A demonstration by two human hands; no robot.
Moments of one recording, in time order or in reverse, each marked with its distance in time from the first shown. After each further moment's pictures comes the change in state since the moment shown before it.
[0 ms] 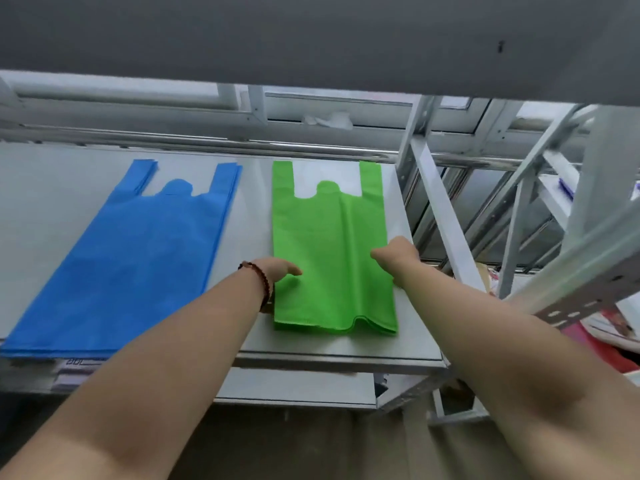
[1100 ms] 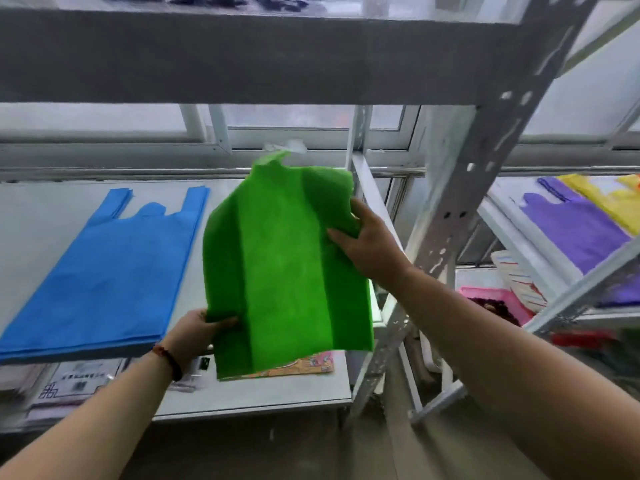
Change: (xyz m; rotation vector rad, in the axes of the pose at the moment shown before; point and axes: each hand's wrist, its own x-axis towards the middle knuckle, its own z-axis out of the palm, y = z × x) left_hand -0.091 -0.117 -0.009 -0.118 0.030 0.428; right_hand -0.173 0.008 -0.083 0.520 0.032 -0.700
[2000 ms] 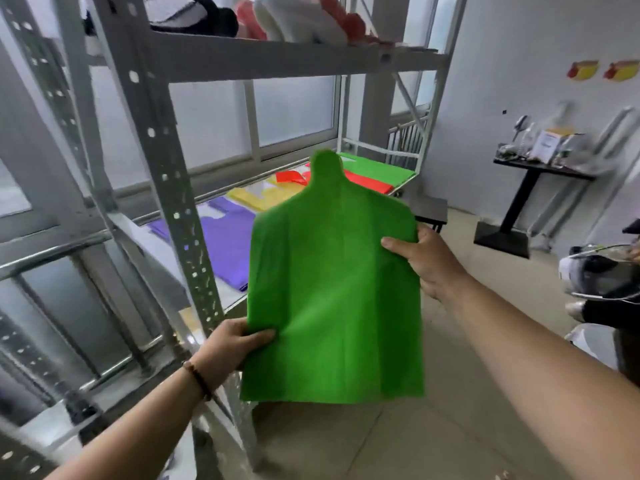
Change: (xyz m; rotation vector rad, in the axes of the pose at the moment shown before) left_hand -0.161 0.061 0.530 0.289 -0.876 0.338; right_hand -0.375 0.083 -0.472 0.240 0.986 0.312
